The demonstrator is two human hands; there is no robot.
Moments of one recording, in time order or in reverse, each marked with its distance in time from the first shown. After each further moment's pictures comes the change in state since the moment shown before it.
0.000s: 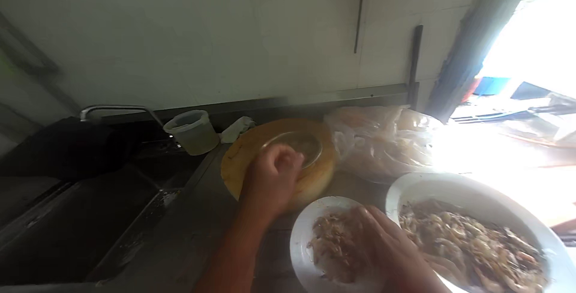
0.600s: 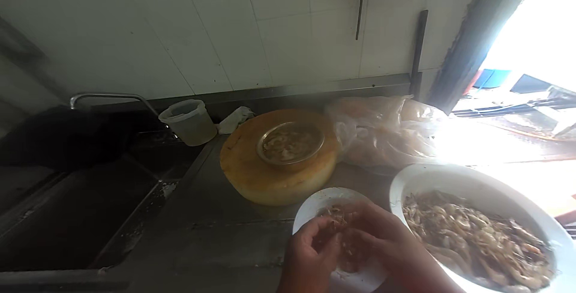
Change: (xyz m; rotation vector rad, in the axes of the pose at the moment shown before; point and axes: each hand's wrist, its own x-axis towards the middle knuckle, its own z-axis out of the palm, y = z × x) left_hand -0.125 -0.045 0.090 -0.683 -0.125 -0.118; right_hand 0.002 0.009 0.009 0.192 -0.217 -0.243
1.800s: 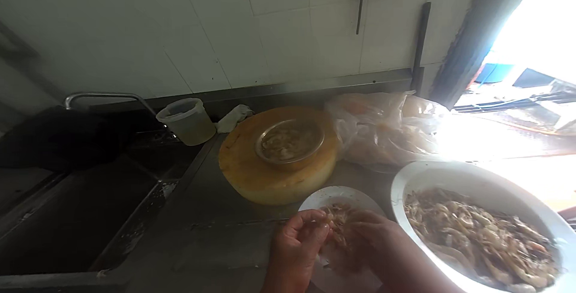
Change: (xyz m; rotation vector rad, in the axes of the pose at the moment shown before) left_hand 0.011 0.007 -0.015 -0.260 0.064 -0.083; right_hand -0.009 0.010 0.000 -0.828 0.035 -0.124
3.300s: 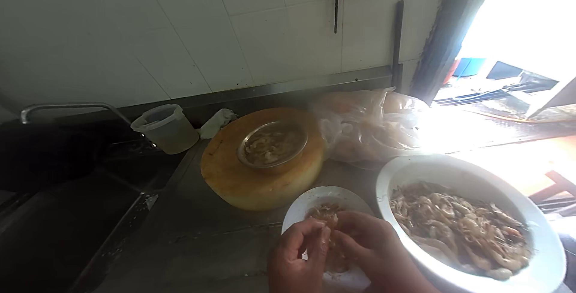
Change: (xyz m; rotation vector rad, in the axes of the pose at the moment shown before) left_hand -0.013 -0.012 0.019 0.393 0.035 0.472; right_hand -0.002 -0.006 0.015 0.570 0.200 0.040
